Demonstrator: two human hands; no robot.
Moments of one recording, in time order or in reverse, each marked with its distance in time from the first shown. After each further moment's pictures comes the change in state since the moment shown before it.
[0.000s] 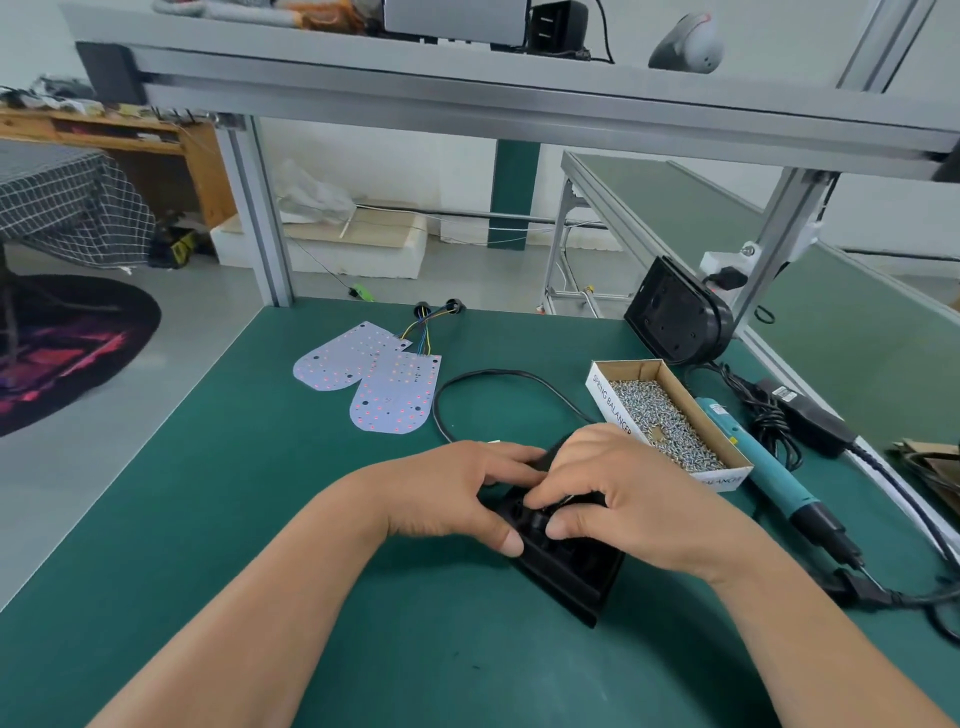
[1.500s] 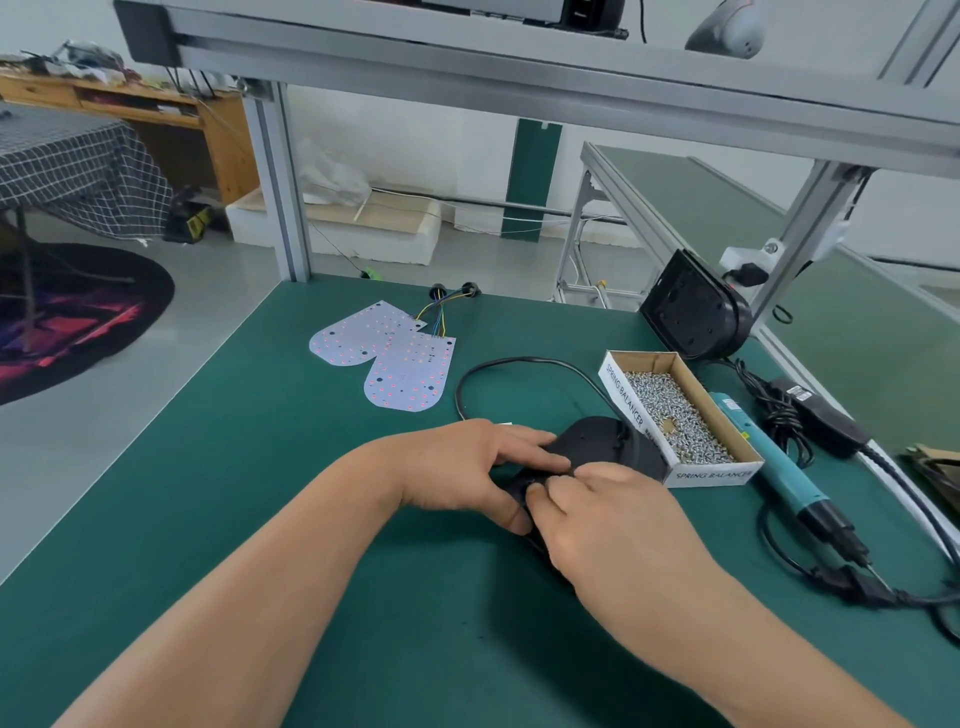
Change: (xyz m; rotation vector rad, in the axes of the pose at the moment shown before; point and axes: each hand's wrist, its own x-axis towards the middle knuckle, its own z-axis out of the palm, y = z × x) left_hand -0.002 0.000 0.001 0.066 0.042 -0.105; right_hand -0.017 -0.067 0.034 -0.950 0.041 -0.131
